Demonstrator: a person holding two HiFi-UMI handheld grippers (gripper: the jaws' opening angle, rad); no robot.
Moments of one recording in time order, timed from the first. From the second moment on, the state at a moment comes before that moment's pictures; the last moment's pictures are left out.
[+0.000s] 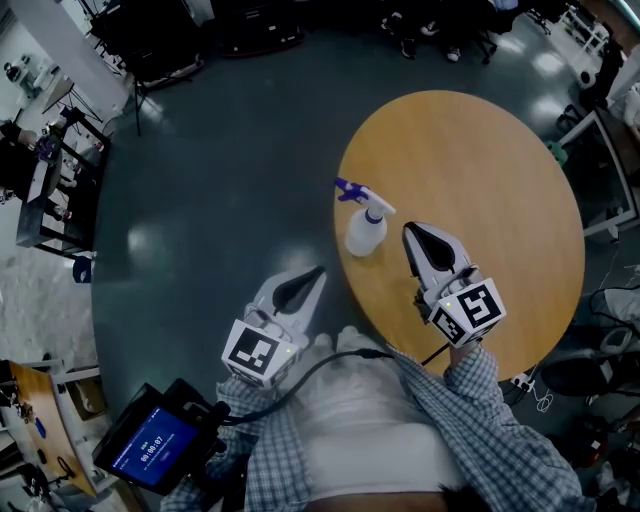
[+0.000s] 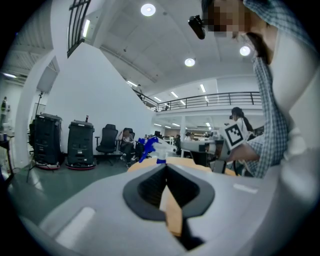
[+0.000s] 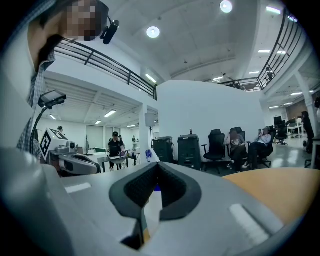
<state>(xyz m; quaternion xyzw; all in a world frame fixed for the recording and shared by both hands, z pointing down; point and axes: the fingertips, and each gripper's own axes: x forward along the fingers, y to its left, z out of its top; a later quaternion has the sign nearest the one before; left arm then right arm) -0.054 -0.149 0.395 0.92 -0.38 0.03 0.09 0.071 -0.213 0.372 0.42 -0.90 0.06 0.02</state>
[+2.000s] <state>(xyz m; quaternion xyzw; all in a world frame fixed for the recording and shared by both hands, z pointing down) -0.049 -0.150 0.397 0.92 -0.38 0.04 0.09 0.070 -0.215 0.376 0.42 -0.91 0.05 0.03</state>
